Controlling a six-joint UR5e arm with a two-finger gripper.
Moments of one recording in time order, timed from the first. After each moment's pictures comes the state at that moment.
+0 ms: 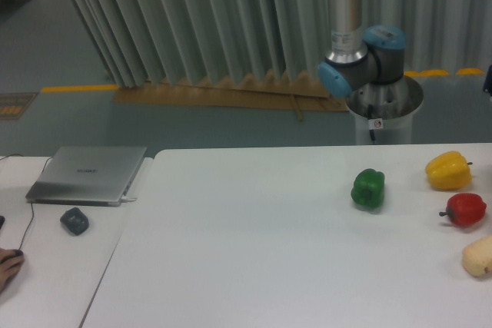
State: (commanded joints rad) arm 2.82 -1.60 -1.57 -1.49 1.49 1.49
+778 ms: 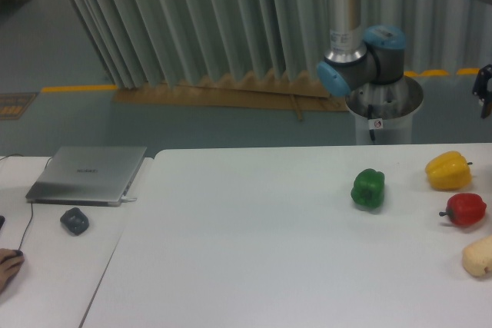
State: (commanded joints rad) arm 2.80 -1.61 -1.59 -1.48 1.49 1.50
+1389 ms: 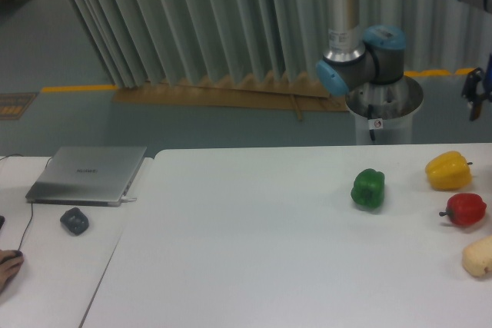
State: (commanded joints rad) arm 2.71 -1.60 -1.65 -1.47 1.50 1.45
